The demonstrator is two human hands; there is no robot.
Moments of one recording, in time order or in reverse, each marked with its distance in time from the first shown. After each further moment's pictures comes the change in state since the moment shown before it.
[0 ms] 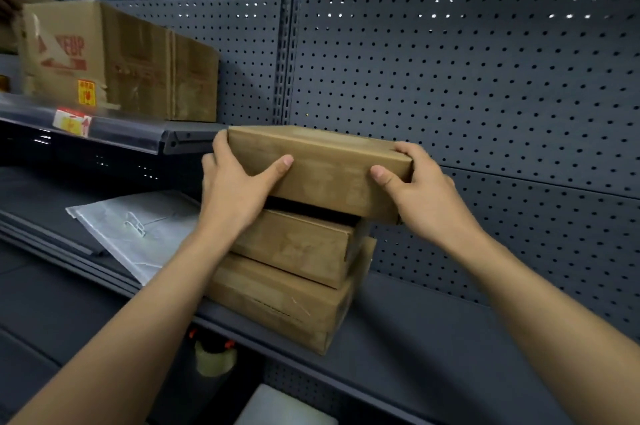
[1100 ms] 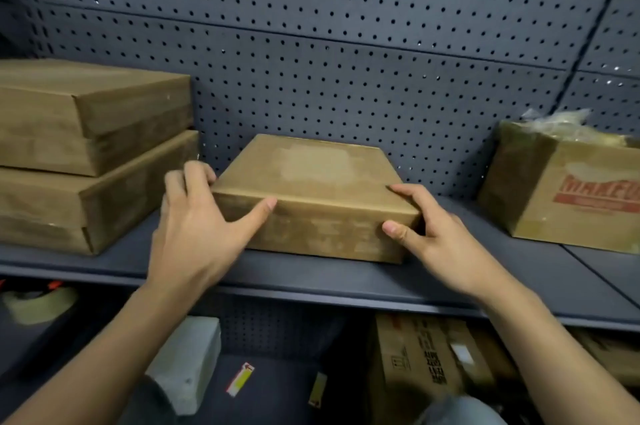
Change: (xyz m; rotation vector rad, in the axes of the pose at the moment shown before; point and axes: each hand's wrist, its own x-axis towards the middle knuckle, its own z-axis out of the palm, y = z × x) left_hand -0.226 0.017 0.174 0.253 -0.392 0.100; right_hand -0.191 0.243 -0.164 -0.237 -0.155 0.320
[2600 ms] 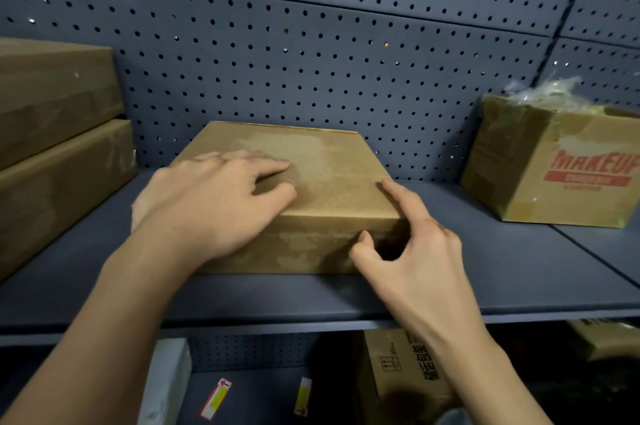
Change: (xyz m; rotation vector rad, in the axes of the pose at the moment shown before) left_hand 0.041 0.061 0.011 0.422 -0.458 0.280; right_hand -0.021 -0.027 0.047 0.061 0.376 0.089
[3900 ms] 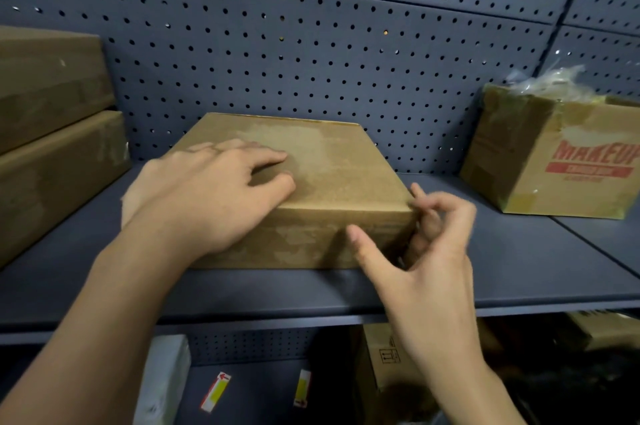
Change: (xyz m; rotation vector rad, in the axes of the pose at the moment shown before) left_hand 0.002 -0.001 0.003 0.019 0.016 -0.008; right_hand -0.020 0.005 0.016 0.326 0.212 -0.039
